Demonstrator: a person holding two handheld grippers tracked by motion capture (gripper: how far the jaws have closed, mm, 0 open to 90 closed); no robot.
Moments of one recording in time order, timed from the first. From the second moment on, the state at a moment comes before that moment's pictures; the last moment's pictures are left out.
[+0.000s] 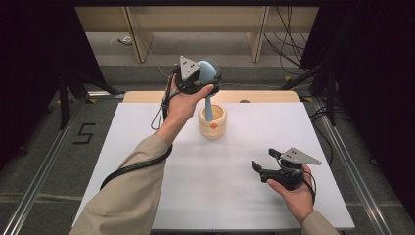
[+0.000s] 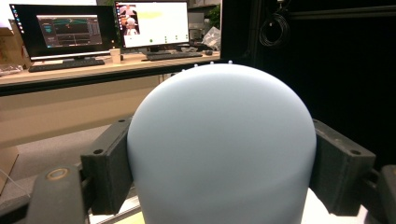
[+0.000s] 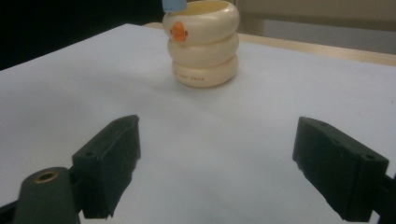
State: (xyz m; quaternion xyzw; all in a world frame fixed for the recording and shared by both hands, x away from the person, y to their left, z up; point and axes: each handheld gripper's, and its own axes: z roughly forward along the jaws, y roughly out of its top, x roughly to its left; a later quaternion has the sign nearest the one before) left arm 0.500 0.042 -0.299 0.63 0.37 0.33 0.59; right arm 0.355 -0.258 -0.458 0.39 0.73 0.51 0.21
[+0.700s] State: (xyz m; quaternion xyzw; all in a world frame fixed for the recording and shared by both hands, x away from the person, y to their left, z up) left arm 0.505 0.036 -0.301 0.64 0.36 0.34 0.59; right arm 0.355 -0.259 -0.458 0.39 0.73 0.51 0.21
